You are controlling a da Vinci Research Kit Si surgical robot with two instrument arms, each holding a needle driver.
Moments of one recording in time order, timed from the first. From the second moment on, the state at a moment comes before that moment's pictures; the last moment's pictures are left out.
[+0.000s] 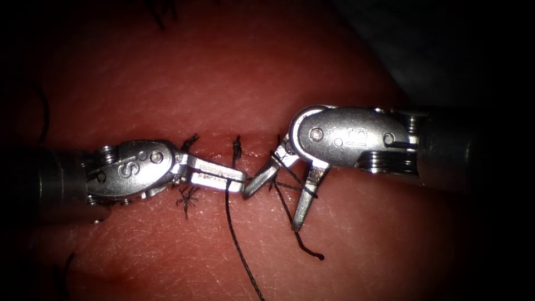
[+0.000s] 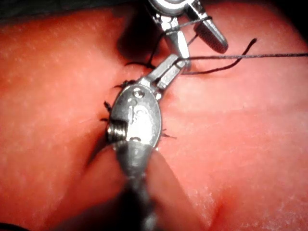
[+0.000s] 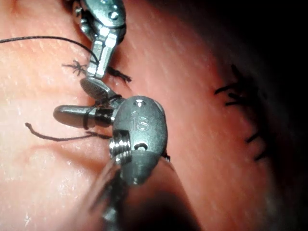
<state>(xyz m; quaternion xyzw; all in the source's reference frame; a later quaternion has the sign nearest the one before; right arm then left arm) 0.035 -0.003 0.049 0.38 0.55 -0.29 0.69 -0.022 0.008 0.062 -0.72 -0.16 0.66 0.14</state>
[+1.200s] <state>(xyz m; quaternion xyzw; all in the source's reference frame) 0.030 -0.006 0.050 0.35 0.56 -0.36 0.66 -0.026 0.009 0.064 -0.72 -0.16 0.66 0.14</state>
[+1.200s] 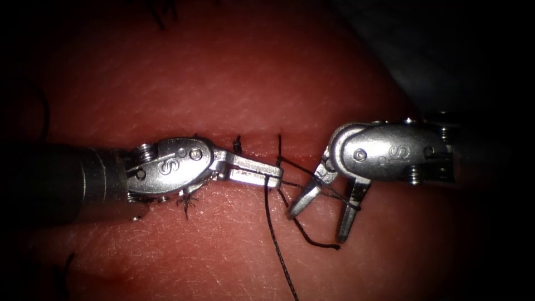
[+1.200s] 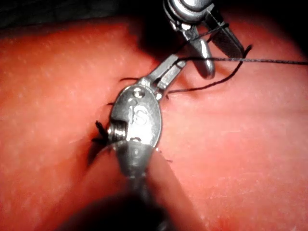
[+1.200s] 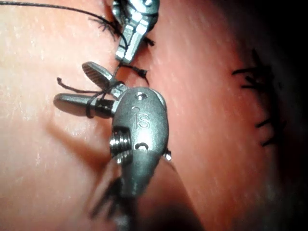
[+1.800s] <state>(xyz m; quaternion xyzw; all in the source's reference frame) 0.031 -0.009 0.050 0.35 0.56 -0.37 0.66 -0.025 0.008 0.064 -0.72 -0.17 0.66 0.14</state>
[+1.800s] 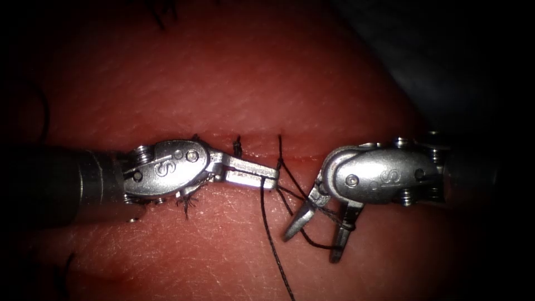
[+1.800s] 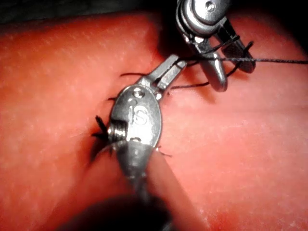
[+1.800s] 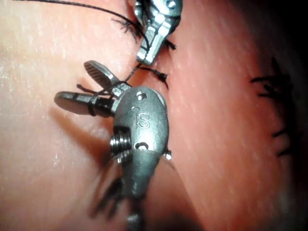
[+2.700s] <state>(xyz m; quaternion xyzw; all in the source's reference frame) 0.031 -0.008 0.050 0.36 0.55 -0.36 0.66 -0.025 0.008 0.064 -0.72 -0.17 0.66 0.14</state>
